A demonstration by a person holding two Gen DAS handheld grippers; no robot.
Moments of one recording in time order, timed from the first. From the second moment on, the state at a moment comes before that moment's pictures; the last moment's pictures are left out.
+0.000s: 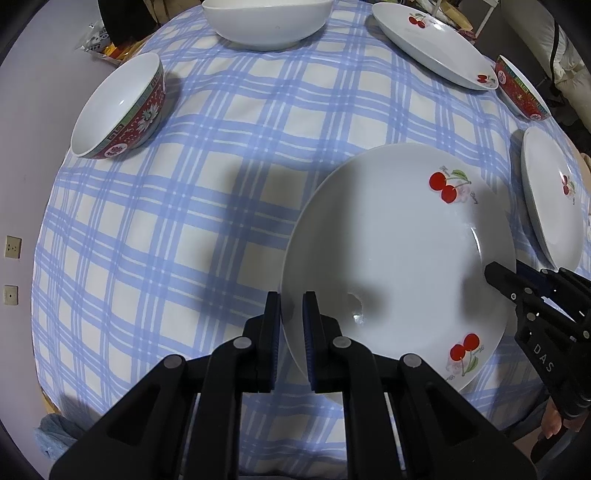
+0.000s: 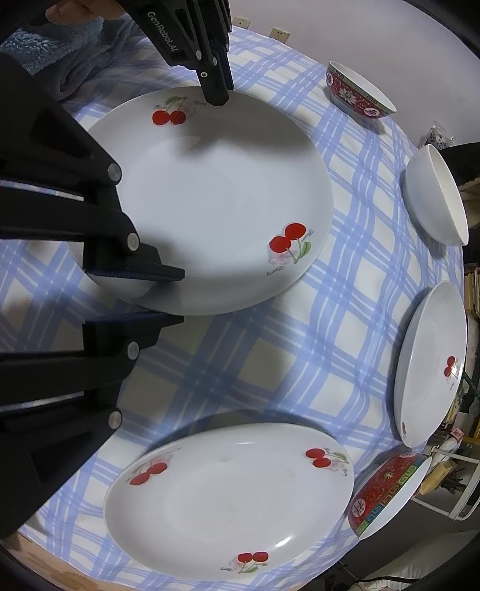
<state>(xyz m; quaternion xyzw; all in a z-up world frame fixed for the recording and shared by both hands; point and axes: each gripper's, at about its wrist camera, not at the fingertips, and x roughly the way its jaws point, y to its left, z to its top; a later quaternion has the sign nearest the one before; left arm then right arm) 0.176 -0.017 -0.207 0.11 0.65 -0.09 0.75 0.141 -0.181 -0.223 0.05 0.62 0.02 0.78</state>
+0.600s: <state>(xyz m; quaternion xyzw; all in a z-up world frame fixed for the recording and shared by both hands) 0.187 -0.011 -0.146 0.10 0.56 -0.05 0.82 0.158 -0.213 -0.164 0.03 0.57 0.00 0.82</state>
